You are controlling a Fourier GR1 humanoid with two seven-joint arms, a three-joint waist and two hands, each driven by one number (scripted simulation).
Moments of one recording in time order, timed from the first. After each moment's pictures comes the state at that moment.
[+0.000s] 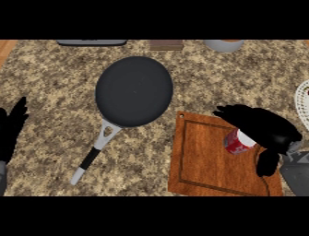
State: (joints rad) left arm -0.11 0.45 0.04 -1.29 0.03 0.14 0.21; right arm -0.29 -0.50 0.31 -1.63 0.83 0.67 0.02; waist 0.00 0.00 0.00
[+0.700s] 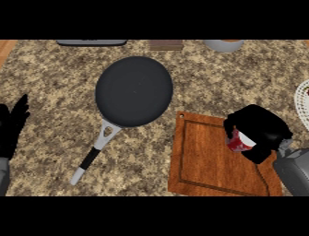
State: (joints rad) left arm -0.13 0.40 0.09 -1.29 -0.02 0.11 0.24; right arm -0.30 -0.47 0.32 -1.52 1.03 0.50 -0.14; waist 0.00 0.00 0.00
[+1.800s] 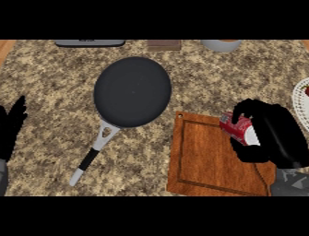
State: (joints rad) left arm -0.12 0.39 0.12 -1.30 -0.05 0.09 0.24; right arm -0.14 -0.21 0.14 -1.84 1.09 0.19 0.17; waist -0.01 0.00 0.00
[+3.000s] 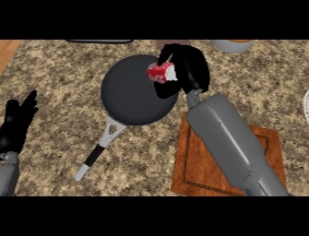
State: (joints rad) left arm -0.17 0.34 0.11 -1.28 -0.10 0.07 0.24; right arm -0.84 0.00 0.22 -1.06 0.80 -0.22 0.38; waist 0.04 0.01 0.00
